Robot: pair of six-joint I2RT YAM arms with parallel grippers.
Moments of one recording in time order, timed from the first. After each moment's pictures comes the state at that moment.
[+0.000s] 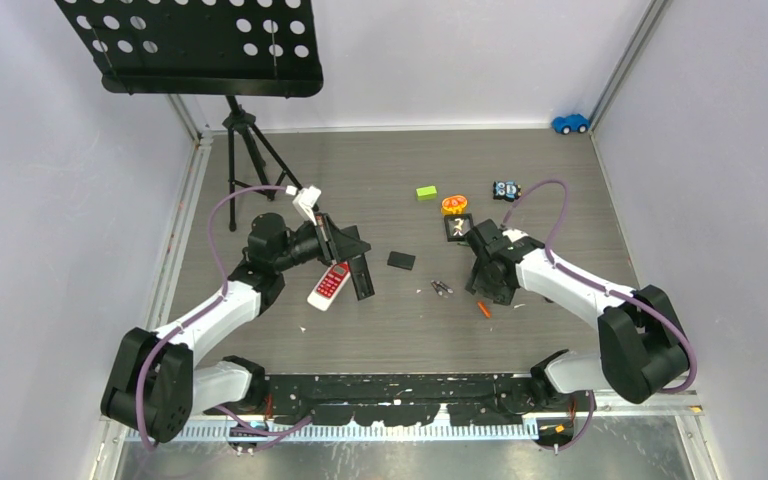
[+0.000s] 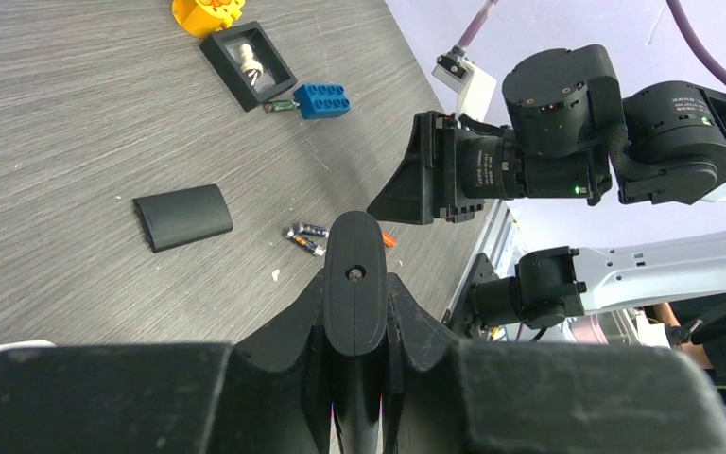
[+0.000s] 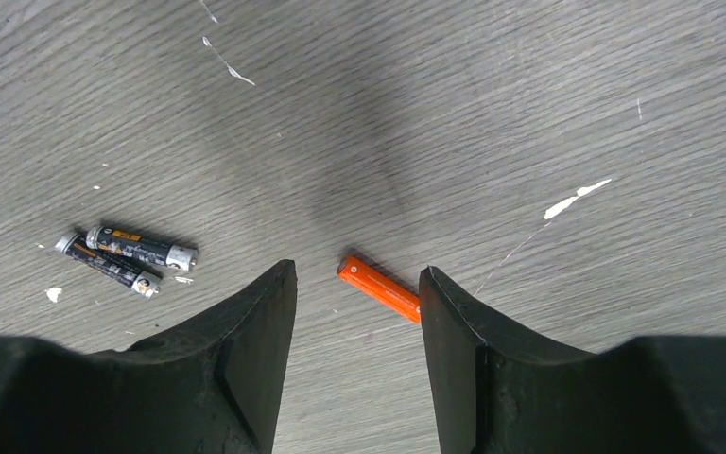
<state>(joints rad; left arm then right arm) -0.36 1.17 0.53 0.47 0.68 -0.71 0.50 1.35 0.76 -0.71 0.27 0.89</state>
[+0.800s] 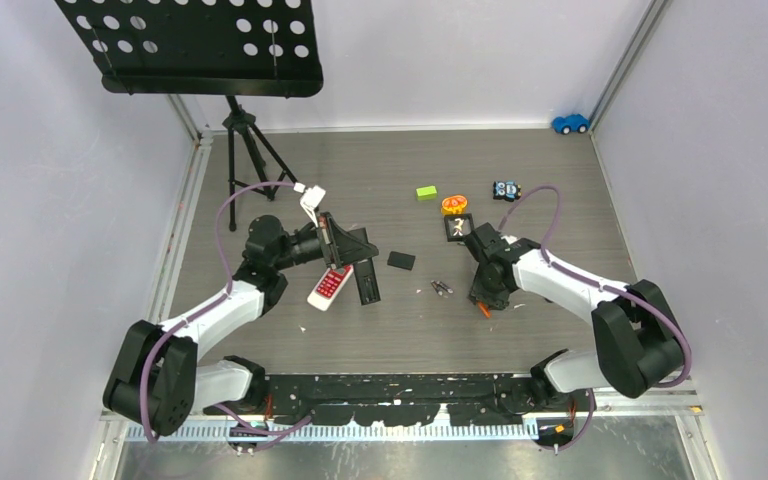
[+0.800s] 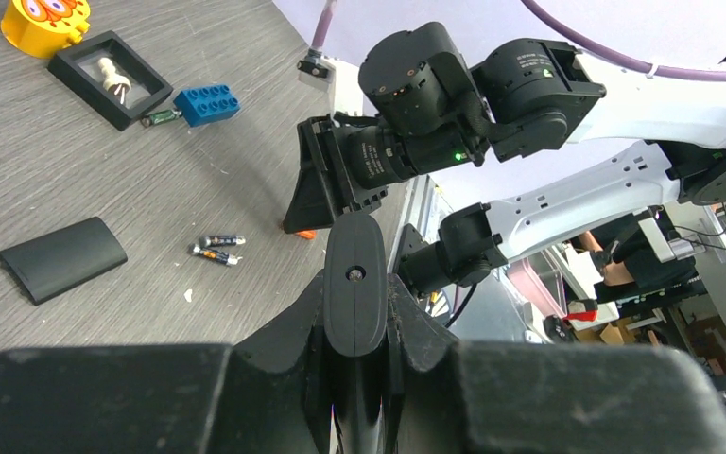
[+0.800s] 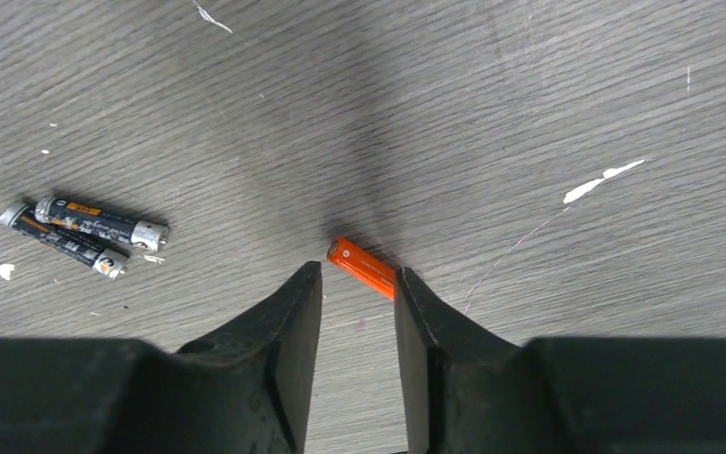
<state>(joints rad) -0.38 1.20 0.51 0.71 0.87 -0.82 0.50 1.37 0.74 -0.72 0.20 0.87</state>
